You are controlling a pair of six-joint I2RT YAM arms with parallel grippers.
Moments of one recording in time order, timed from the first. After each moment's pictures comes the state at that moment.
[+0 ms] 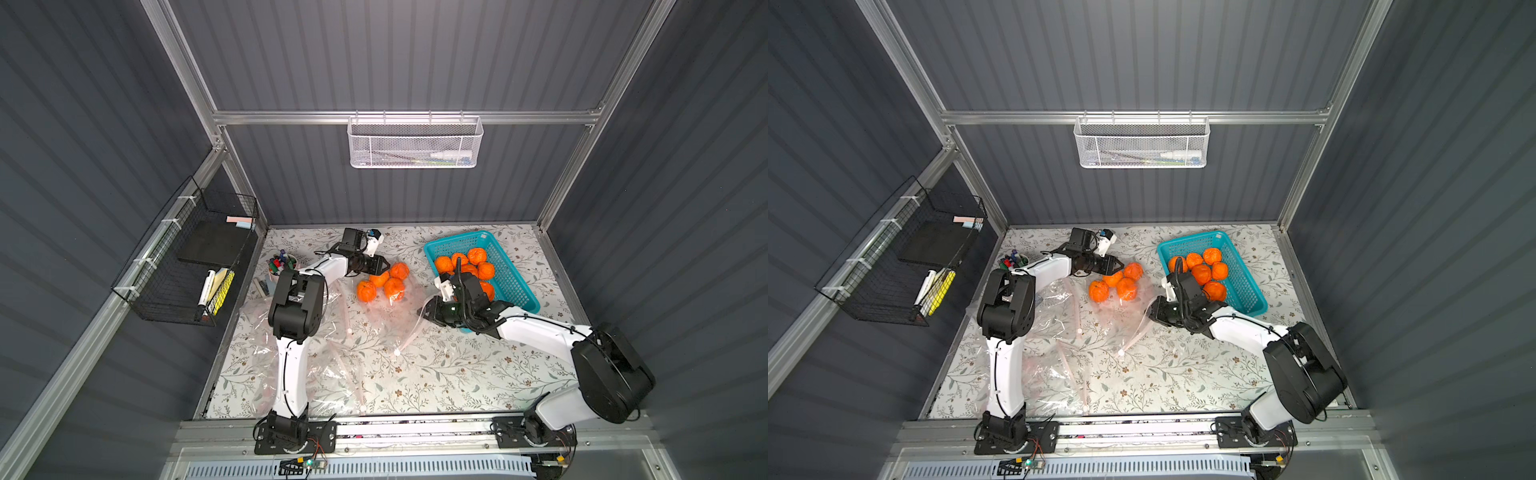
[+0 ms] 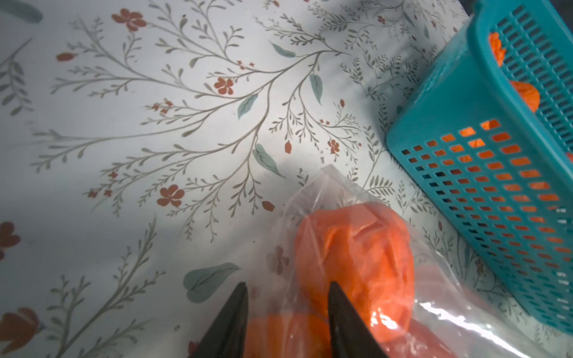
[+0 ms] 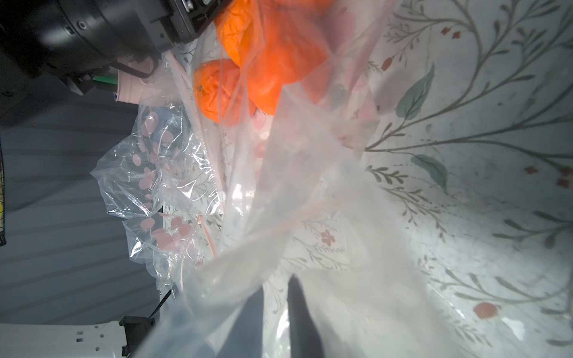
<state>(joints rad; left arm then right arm) -0.24 2.19 1.59 -0.24 0.52 -0.01 0.59 1.51 0.80 -0.03 -0.42 0.83</state>
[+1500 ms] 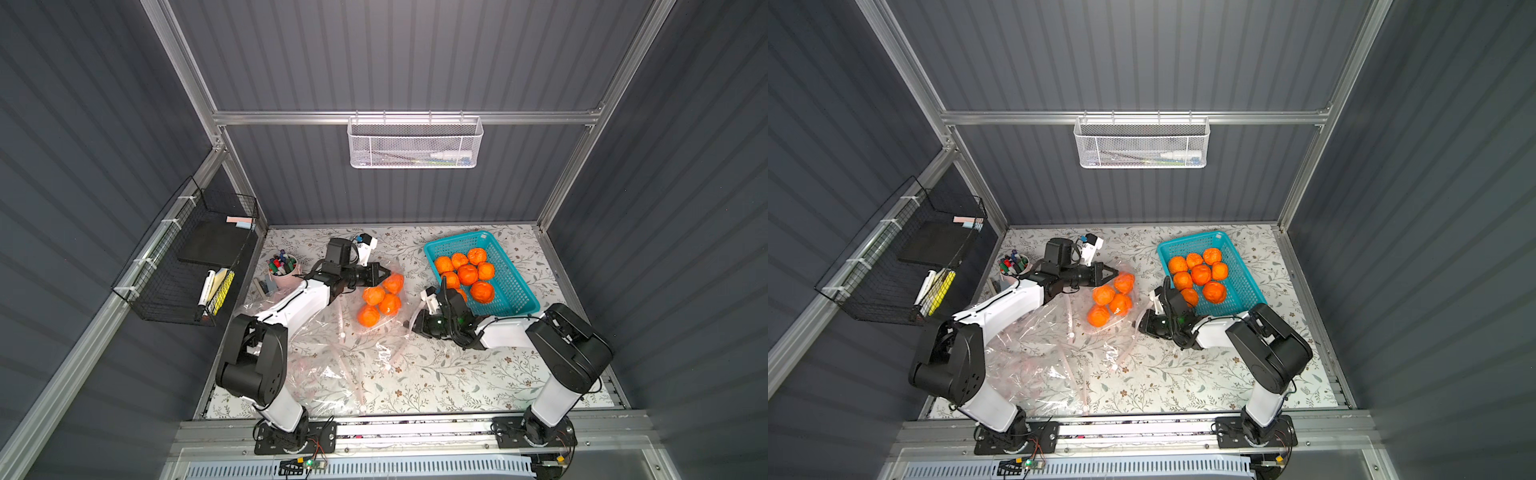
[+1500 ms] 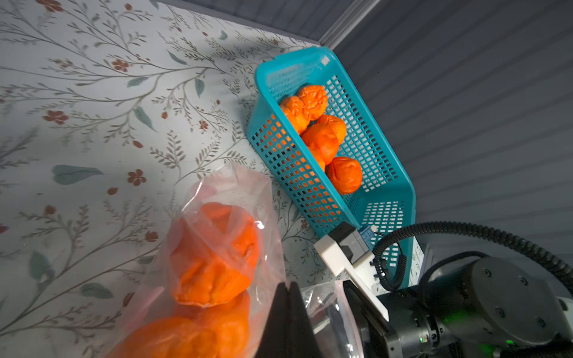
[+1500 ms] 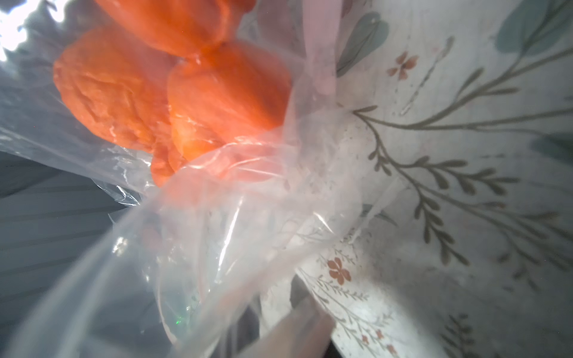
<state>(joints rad) -0.32 1.64 1.12 -0.08 0.67 -0.38 0.68 1.71 0.69 0.37 -0.43 0.92</state>
